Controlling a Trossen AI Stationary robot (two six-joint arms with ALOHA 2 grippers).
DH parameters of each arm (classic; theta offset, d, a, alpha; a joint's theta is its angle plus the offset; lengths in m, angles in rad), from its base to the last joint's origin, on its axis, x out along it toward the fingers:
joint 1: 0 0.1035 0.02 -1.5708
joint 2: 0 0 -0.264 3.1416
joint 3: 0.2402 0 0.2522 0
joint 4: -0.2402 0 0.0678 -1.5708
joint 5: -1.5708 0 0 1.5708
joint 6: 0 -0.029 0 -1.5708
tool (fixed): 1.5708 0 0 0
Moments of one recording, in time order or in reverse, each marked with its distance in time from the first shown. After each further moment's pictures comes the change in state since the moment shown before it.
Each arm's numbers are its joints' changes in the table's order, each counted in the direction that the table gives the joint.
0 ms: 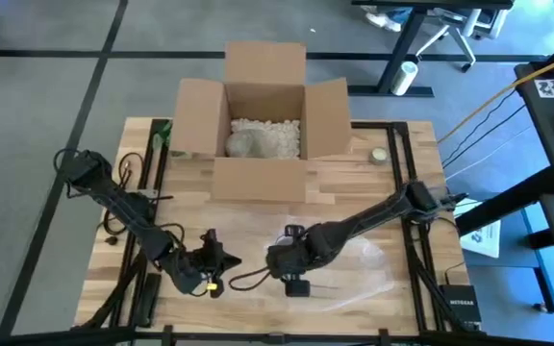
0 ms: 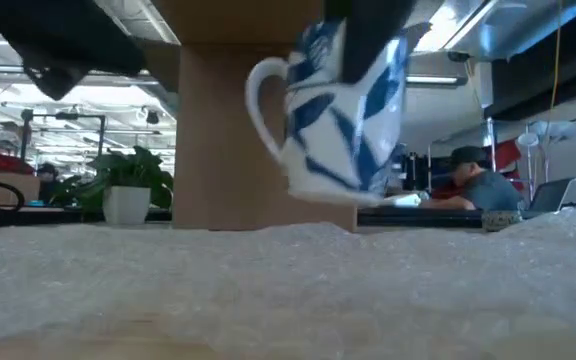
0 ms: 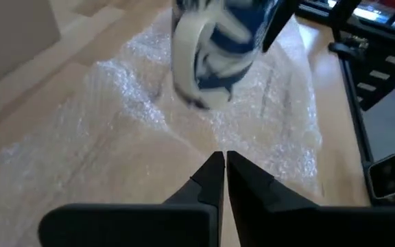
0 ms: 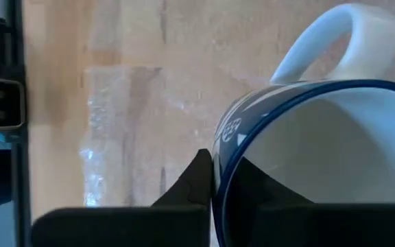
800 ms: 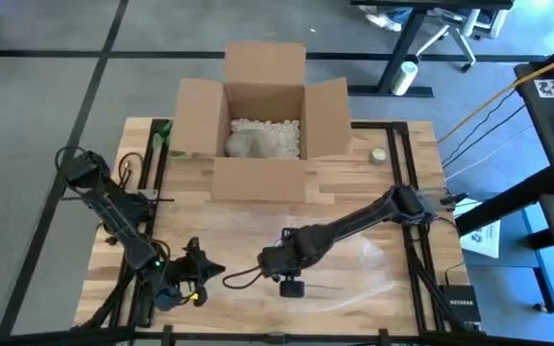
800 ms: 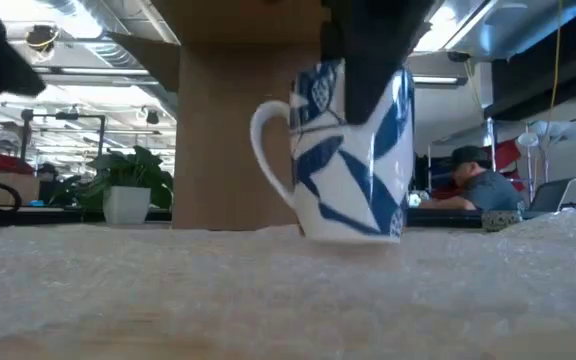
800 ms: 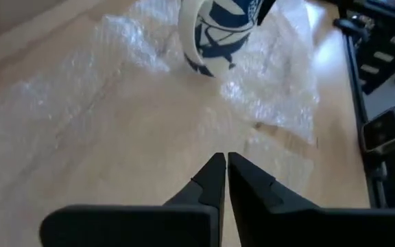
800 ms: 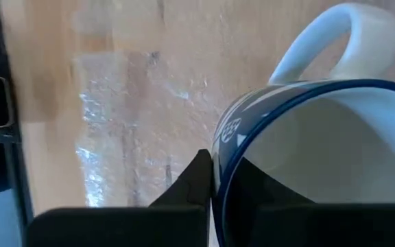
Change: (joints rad) left arm -0.161 0.004 -0.046 -0.130 0.082 0.261; right arm -0.016 0.061 0.009 -0.012 0.068 -0.040
